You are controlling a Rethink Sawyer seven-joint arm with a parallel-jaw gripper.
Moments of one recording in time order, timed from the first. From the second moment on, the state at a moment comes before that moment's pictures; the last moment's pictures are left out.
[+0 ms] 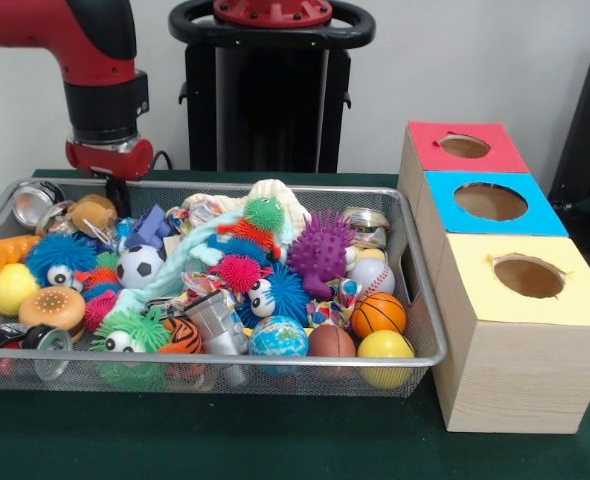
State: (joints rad) arm -1.02 -0.55 0.33 1.90 -0.82 0.26 2.15
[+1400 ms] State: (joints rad) arm -0.94 -0.76 0.38 1.91 -0.69 0.37 2.15
